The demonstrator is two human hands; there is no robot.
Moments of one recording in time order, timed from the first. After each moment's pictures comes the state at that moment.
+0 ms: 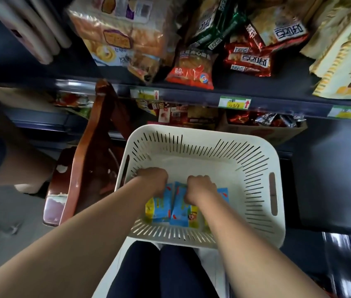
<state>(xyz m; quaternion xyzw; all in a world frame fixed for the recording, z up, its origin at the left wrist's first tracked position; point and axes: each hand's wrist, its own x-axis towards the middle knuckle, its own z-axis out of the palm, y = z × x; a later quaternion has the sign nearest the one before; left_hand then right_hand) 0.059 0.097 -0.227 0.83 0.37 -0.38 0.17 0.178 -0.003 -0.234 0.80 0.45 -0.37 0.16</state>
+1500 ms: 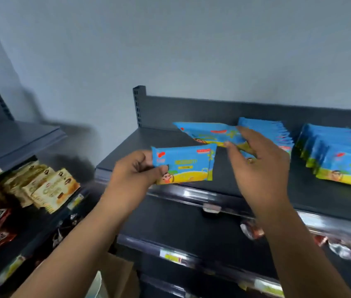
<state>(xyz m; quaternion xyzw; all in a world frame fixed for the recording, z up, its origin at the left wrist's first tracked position) 0.124 -0.289 0.274 0.70 -0.18 -0.02 0.69 0.052 -0.510 0.286 0.79 -0.04 0.53 -0.32</state>
